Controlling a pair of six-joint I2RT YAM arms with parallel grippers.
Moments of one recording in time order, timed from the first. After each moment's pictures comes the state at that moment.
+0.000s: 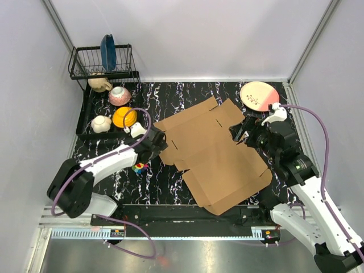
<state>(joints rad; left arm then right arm) -0.64 1.33 0.77 -0.45 -0.45 -1.23 0.44 0.76 0.93 -0.52 0.10 0.58</state>
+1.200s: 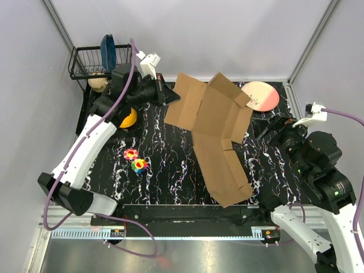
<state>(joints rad) -0.48 1.40 1.61 -0.50 0.44 -0.47 0.44 0.64 1.22 -0.66 0.20 0.48</state>
